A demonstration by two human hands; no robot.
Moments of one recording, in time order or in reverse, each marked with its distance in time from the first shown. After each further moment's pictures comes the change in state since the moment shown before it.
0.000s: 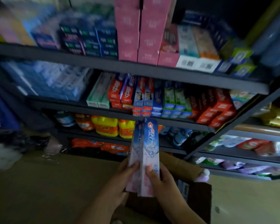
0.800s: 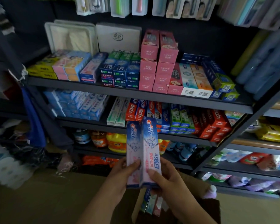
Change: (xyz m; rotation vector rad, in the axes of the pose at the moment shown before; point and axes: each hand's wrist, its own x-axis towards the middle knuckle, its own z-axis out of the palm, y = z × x) left_hand -0.083 0.069 -0.026 -0.002 0.058 0.149; right_hand -0.052 -0.057 0.050 0.112 -0.107 -0.119
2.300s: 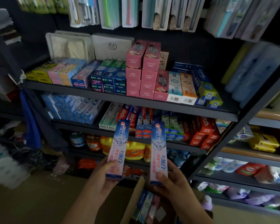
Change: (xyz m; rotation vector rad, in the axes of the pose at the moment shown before) left_hand -0.013 0.000 0.031 -0.336 0.118 0.084; right_hand -0.002 -0.005 -0.084 0.083 0.053 -0.041
